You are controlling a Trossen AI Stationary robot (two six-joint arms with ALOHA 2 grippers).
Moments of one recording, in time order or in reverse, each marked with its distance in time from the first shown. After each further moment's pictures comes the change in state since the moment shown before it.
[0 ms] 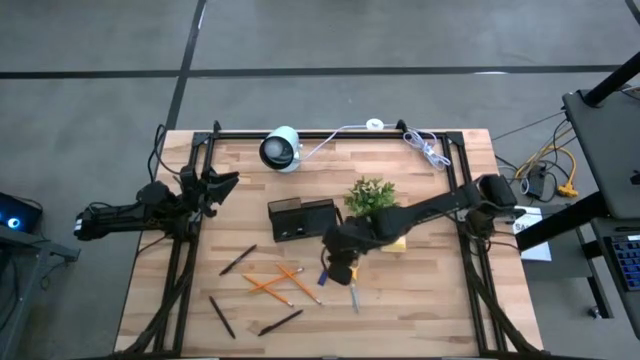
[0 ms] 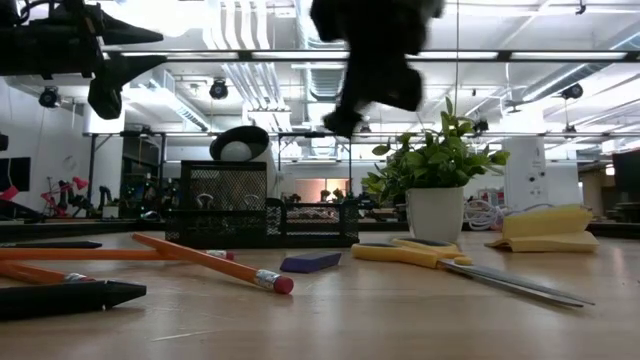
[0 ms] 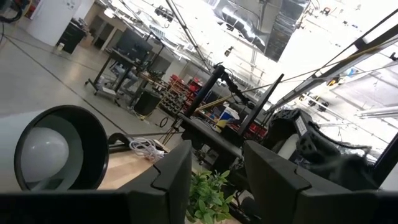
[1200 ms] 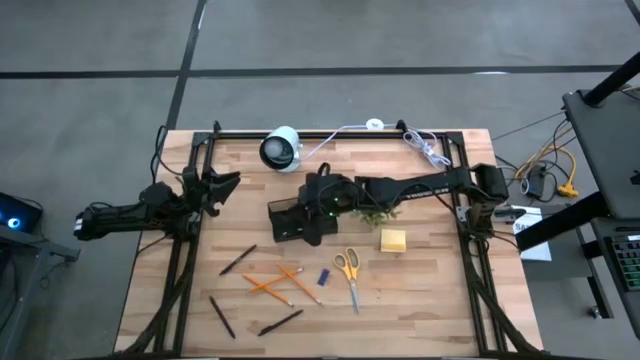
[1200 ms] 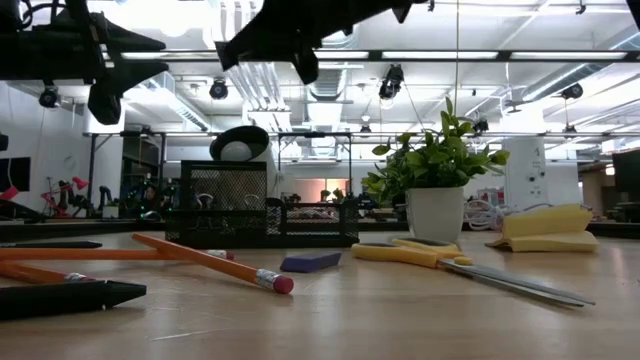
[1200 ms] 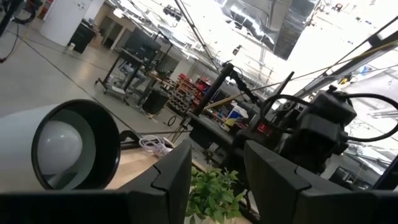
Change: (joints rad) left arm 0.000 0.005 -0.018 0.000 -0.031 0.002; right arm -0.216 0.019 0.004 0.639 -0.012 -0.457
